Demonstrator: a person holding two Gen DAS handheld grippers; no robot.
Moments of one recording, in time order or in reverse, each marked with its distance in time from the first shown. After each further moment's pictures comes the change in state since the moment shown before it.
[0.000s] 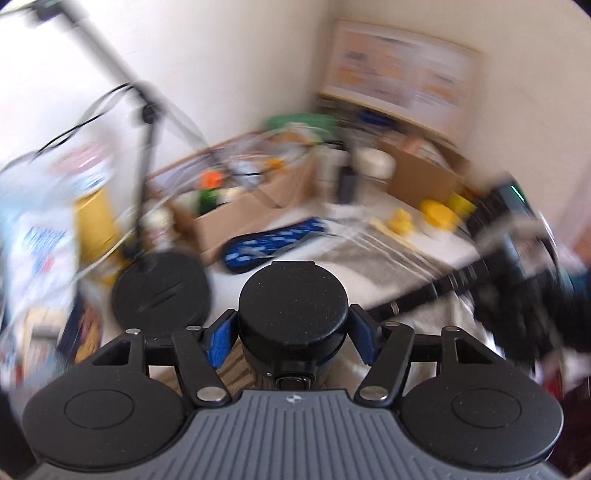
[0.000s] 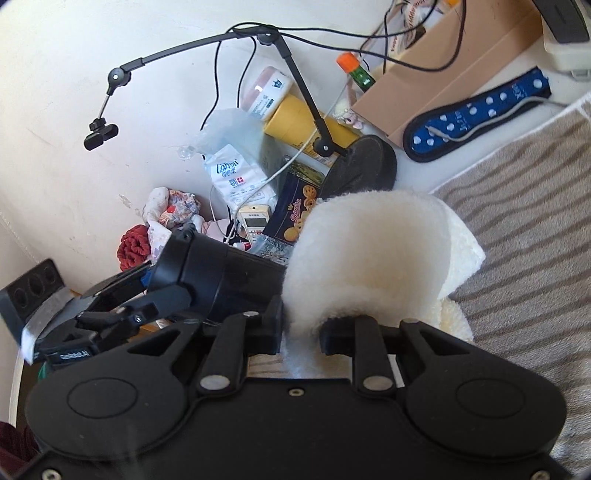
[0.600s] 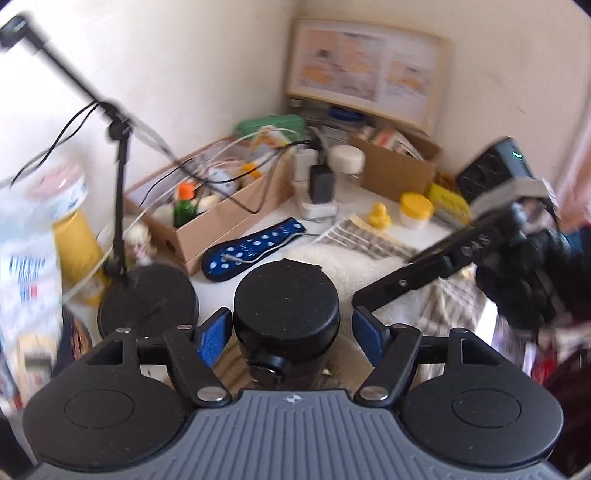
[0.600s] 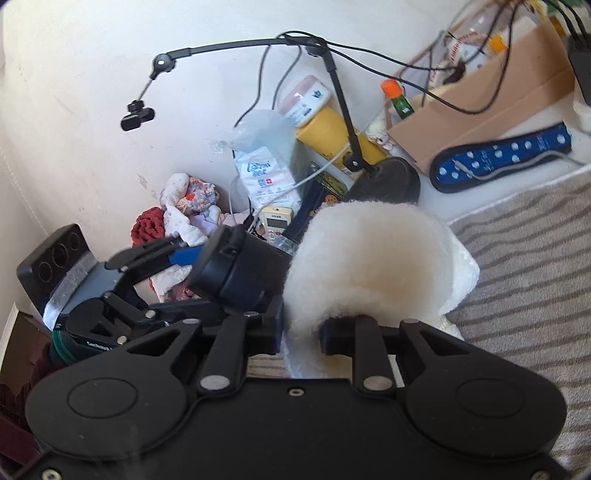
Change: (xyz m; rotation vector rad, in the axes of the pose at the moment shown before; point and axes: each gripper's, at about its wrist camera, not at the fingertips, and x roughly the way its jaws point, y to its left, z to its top) left arm 0.004 -0.011 0.003 -0.072 0.006 0.048; right arm -0.019 0.031 0.009 -0.146 0.004 0.014
